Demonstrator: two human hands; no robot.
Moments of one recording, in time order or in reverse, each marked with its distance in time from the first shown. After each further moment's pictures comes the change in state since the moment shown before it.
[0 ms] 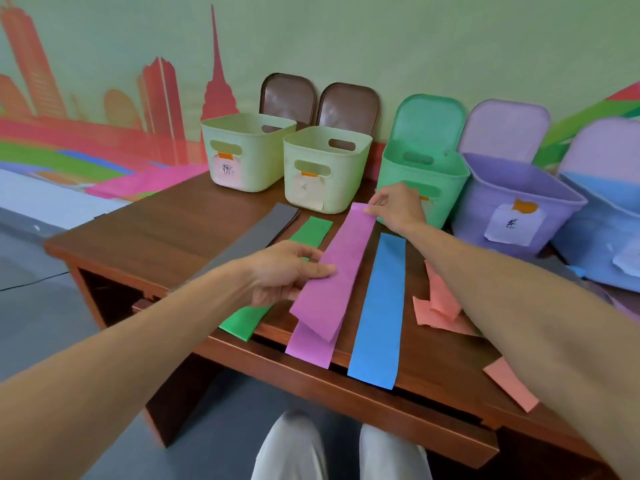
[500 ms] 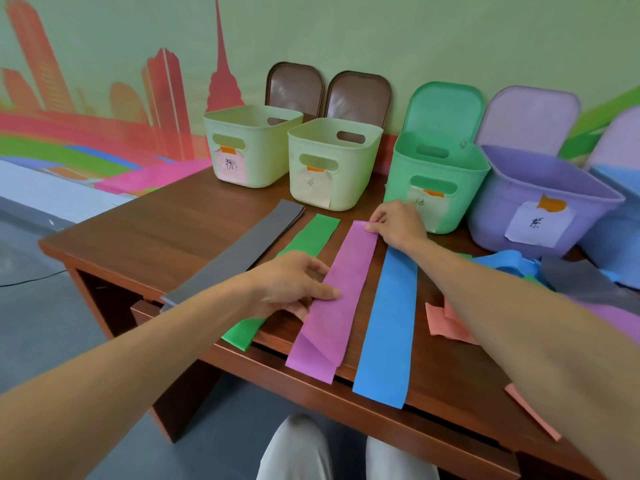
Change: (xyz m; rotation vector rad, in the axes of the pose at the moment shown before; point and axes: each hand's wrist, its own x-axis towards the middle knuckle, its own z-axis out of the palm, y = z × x) left_hand 0.009 -0.005 0.003 0.272 0.073 -0.066; right_hand 0.005 0.023 0.039 -0.140 -0.106 -0.019
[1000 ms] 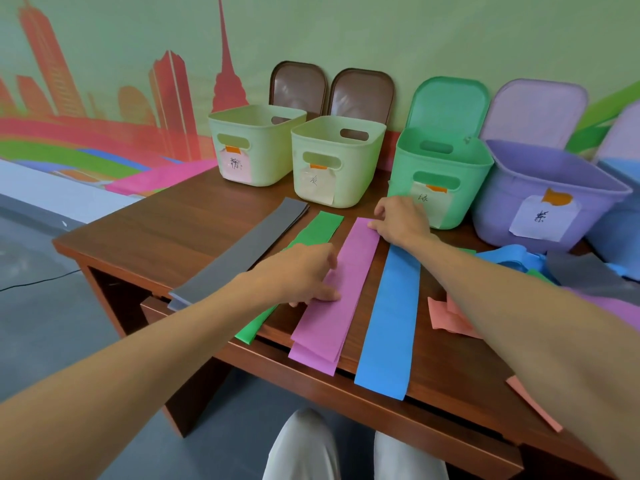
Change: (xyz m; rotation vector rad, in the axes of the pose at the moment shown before) left_hand -0.001 0.014 0.010 0.852 0.181 0.154; right_hand -0.003 -0.006 -0.003 -0.213 0.037 -0.053
